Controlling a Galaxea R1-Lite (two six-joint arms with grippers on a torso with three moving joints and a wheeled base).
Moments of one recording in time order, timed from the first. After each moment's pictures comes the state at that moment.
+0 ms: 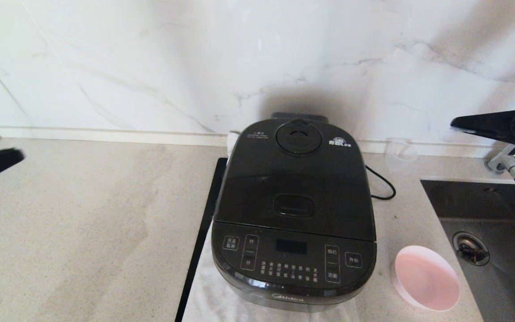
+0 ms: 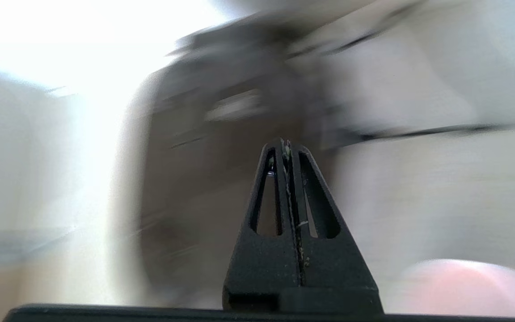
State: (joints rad) left arm -0.32 0.89 -0.80 0.01 0.26 -0.18; right arm 0.14 1.28 -1.18 0.12 0.21 0.52
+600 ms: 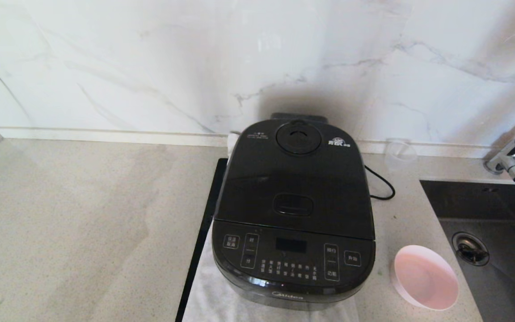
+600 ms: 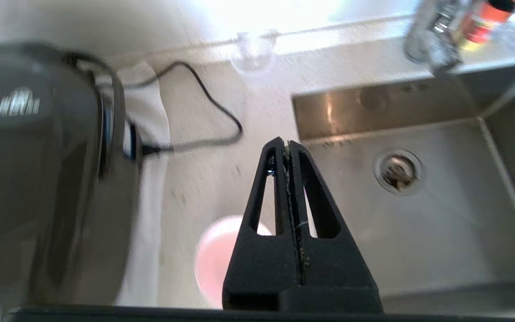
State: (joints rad) left arm -0.03 0.14 -0.19 0.02 0.29 0.05; right arm 0.13 0.84 -0.98 0.29 -0.31 0.23
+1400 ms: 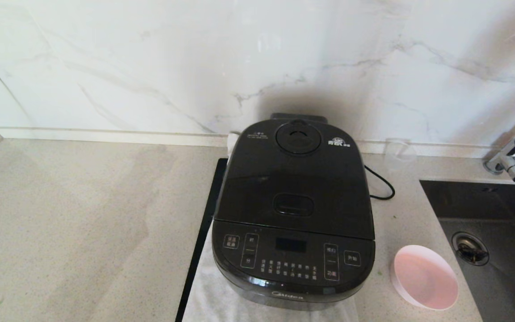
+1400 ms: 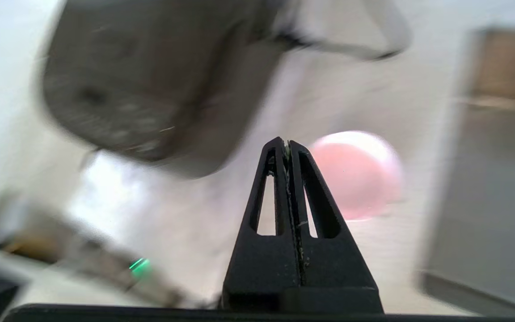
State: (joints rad) left arm -0.02 0.00 -0.02 0.07 -0.03 0.05; right arm 0.14 0.75 -0.88 0.40 0.24 0.18
